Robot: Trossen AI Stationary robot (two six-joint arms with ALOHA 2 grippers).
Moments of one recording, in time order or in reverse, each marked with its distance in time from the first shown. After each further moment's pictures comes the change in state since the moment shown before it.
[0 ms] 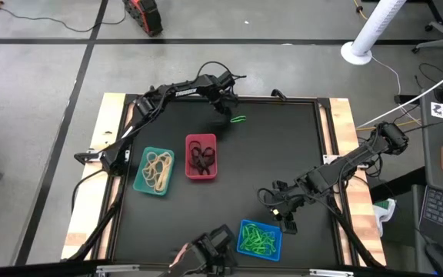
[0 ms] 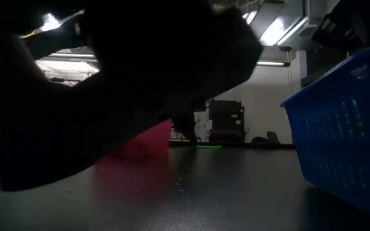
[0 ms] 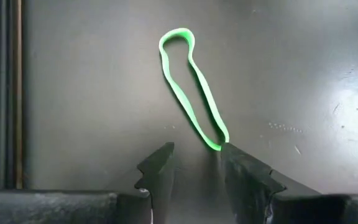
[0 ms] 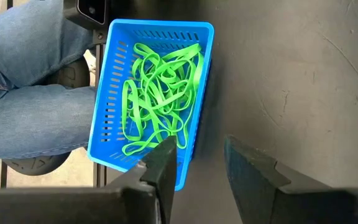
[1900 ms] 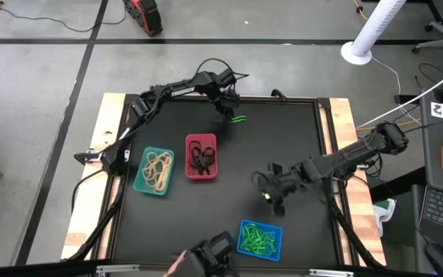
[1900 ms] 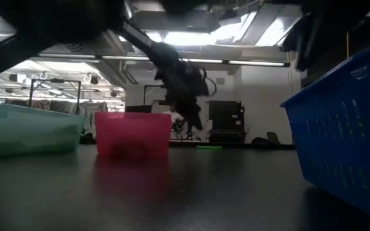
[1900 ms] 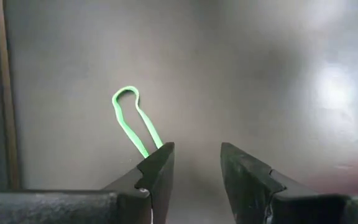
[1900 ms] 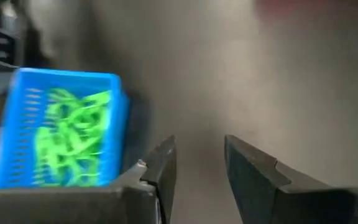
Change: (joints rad) left arm -0.034 -0.081 0.012 -0.077 0.075 0.096; right arm -0.130 0.000 0.000 -0.026 0.195 -0.121
